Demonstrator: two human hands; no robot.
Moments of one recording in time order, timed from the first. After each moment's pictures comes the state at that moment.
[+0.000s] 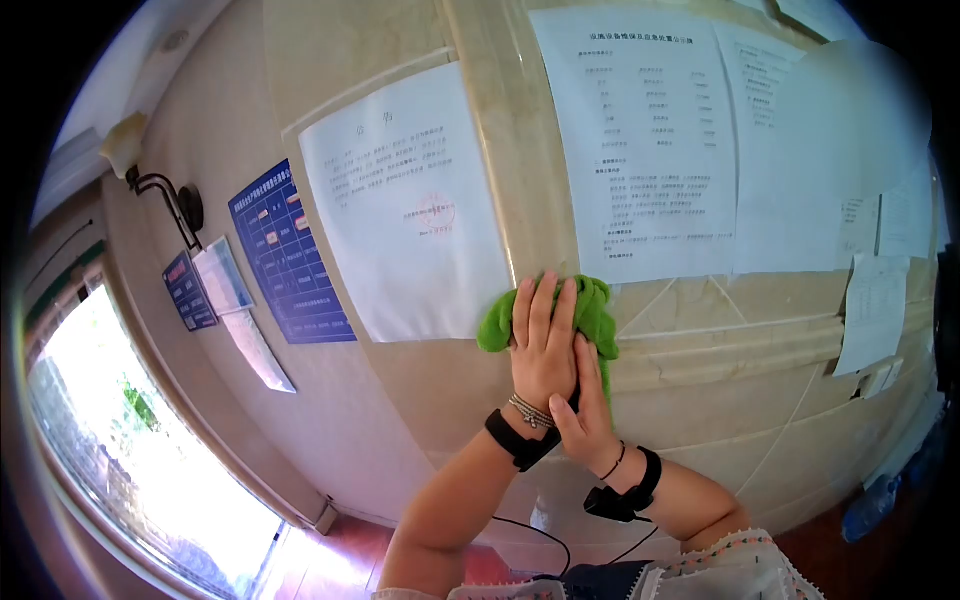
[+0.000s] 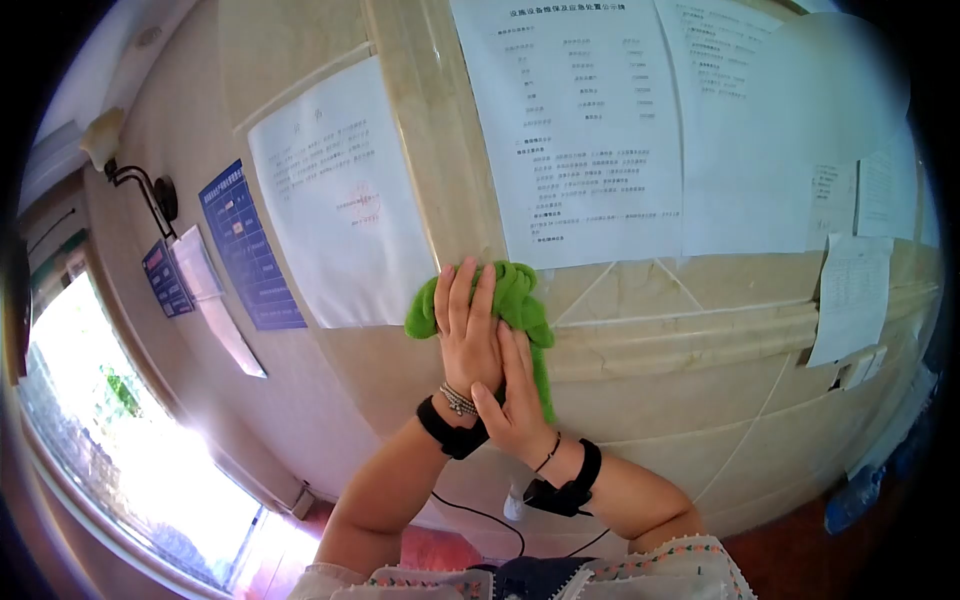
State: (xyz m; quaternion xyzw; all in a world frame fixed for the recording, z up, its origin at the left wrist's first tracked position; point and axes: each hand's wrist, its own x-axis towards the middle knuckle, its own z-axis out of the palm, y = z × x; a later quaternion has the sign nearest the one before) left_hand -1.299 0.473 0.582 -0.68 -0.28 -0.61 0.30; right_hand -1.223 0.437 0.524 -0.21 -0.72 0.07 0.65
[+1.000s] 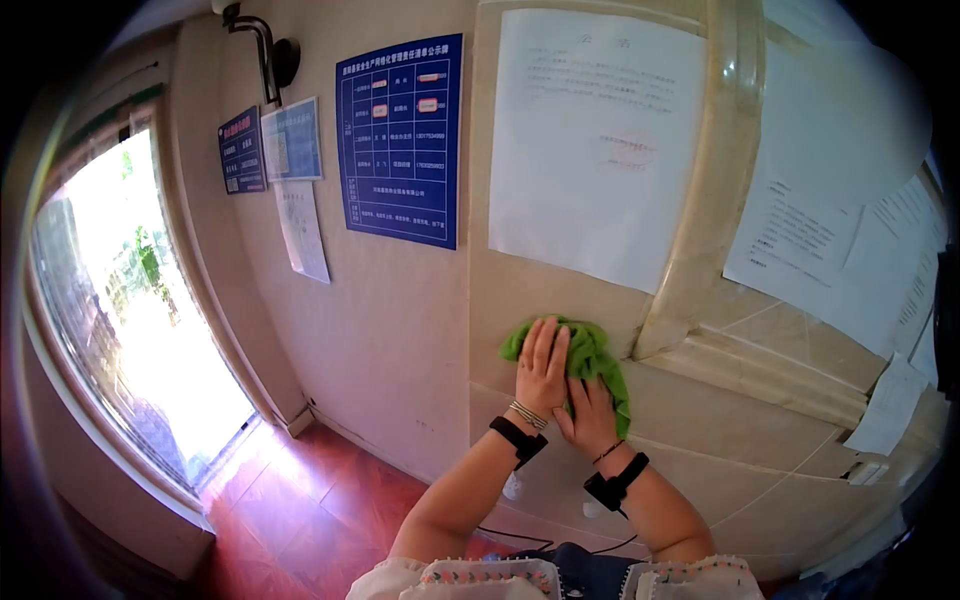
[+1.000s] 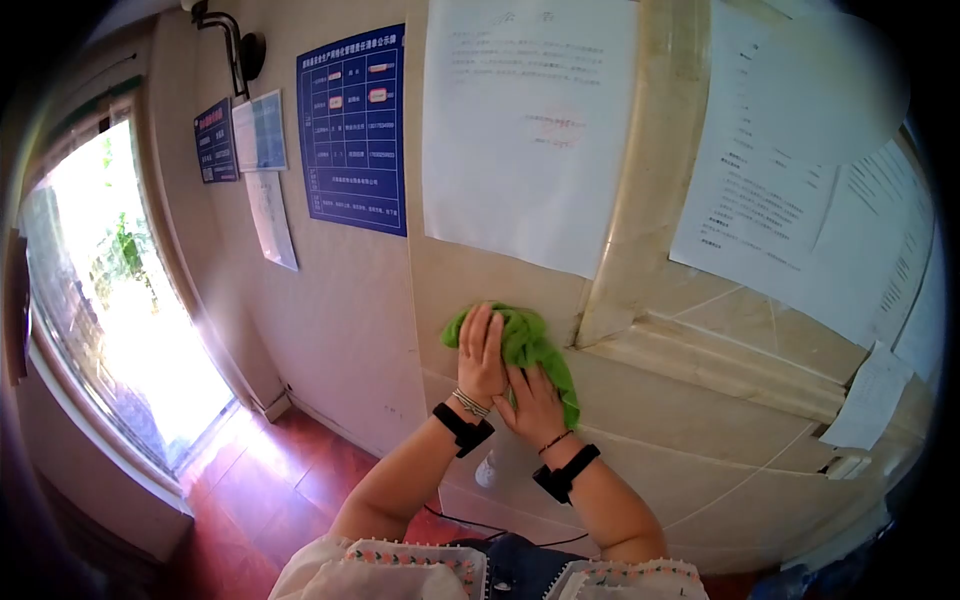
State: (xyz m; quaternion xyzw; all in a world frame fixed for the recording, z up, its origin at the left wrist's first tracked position) left_hand -1.422 0.494 0.447 -0.58 -0.37 -0.64 0.33; right_hand -1.292 0.476 0.419 -0.32 -0.85 -0.12 0.41
